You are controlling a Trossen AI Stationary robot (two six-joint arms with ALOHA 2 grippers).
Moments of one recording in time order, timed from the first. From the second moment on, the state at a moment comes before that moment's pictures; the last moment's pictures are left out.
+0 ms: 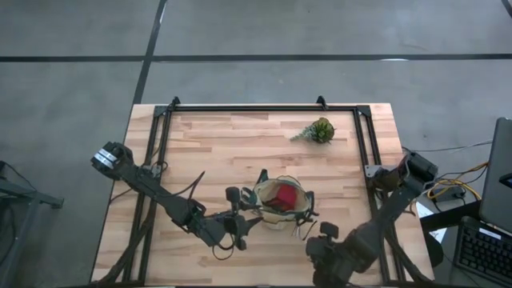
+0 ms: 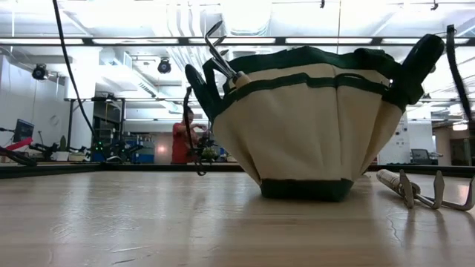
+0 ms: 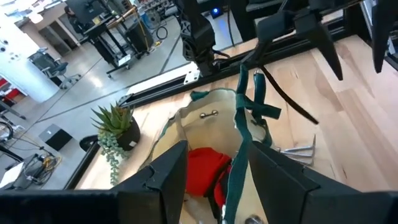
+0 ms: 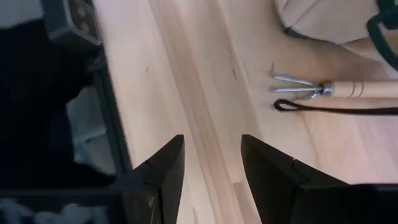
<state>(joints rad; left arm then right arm) -0.58 1.62 1.08 0.18 -0.83 0.12 0.86 1.77 1.37 -0.83 0.32 1.14</state>
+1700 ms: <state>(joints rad) -0.73 1.54 1.07 0.01 -0.84 0.00 0.93 2.09 1.30 -0.82 0.79 1.33</state>
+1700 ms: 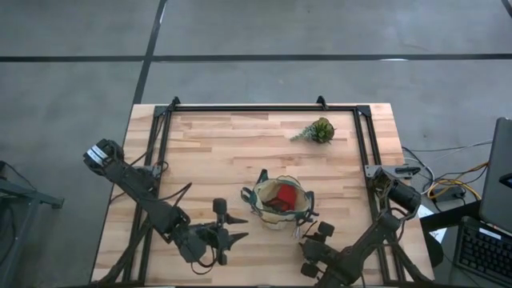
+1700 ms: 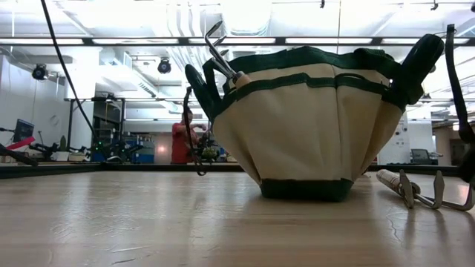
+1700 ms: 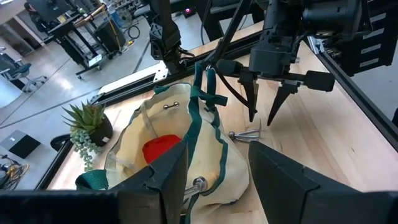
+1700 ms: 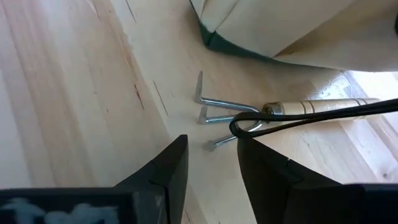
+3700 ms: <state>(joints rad) -0.73 1.62 1.01 0.26 -0.46 0.24 0.79 2.07 1.75 -0.59 0.46 0.78</state>
